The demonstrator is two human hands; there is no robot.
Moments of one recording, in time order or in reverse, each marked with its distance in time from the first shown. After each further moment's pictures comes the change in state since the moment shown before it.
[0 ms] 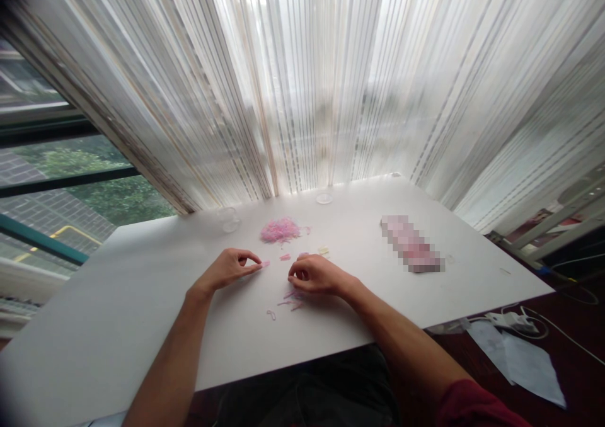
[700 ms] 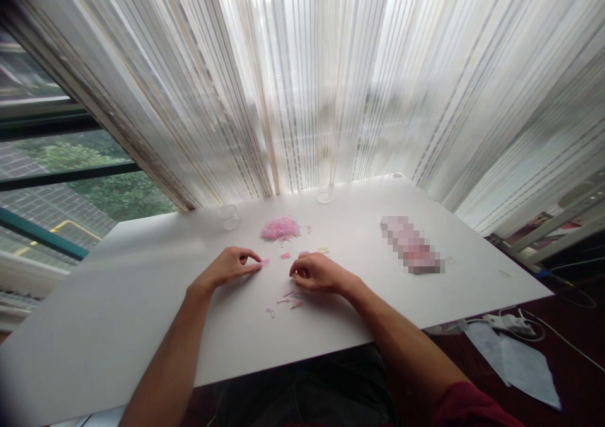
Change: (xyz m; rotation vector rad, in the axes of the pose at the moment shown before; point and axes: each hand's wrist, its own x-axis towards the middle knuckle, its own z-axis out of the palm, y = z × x) left_hand 0.002 -0.003 0.002 0.007 -0.032 -0.045; right_hand 0.000 -0.001 -0.004 0.013 -0.005 0.040
